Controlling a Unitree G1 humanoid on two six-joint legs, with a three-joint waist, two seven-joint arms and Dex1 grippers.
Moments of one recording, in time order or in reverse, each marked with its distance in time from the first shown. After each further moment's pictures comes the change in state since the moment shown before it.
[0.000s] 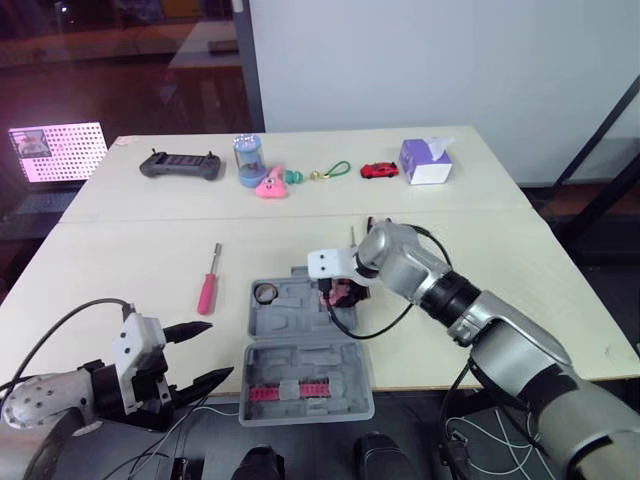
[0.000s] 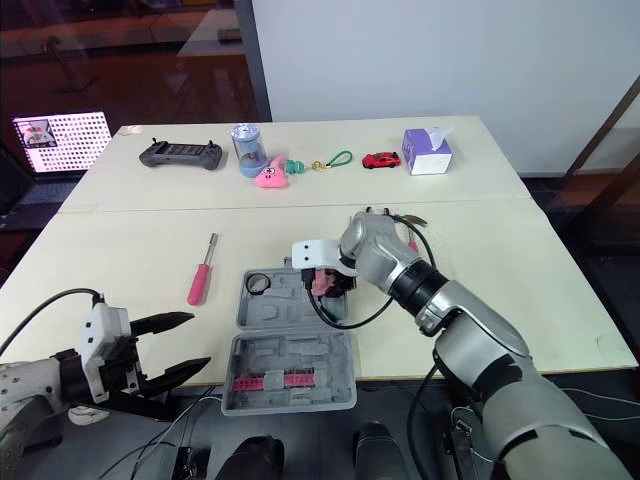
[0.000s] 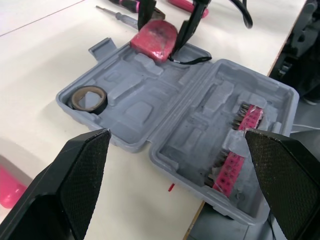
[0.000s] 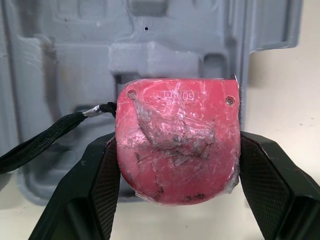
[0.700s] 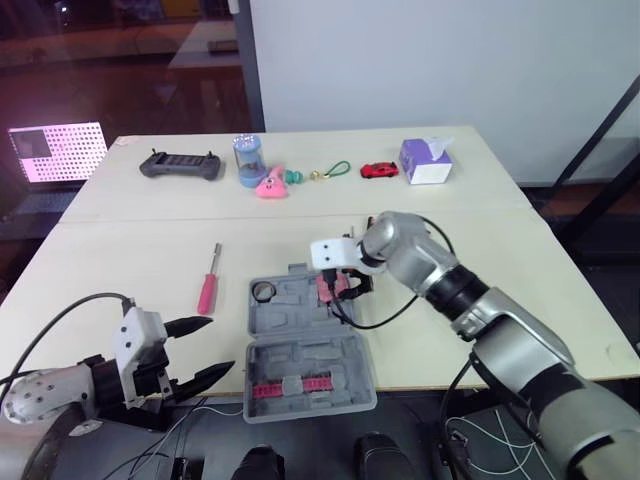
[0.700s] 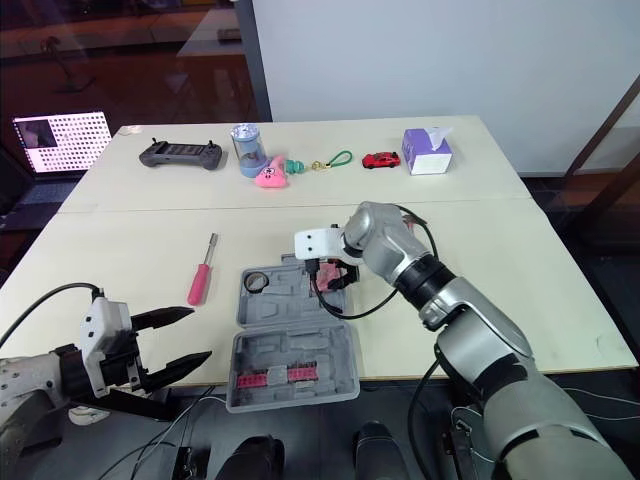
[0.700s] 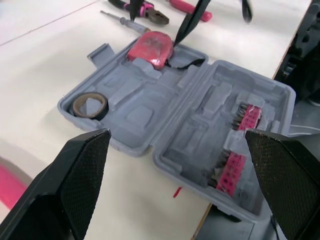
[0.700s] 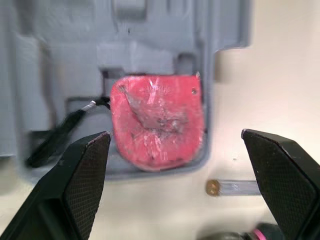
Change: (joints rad) left arm -0.030 0.004 -0.006 -0.018 -0.003 0.028 0.003; right arm 0.024 -0.073 -0.153 -0.175 -0.007 -0.039 0.075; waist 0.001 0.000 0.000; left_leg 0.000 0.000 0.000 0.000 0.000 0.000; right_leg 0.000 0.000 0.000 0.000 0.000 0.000
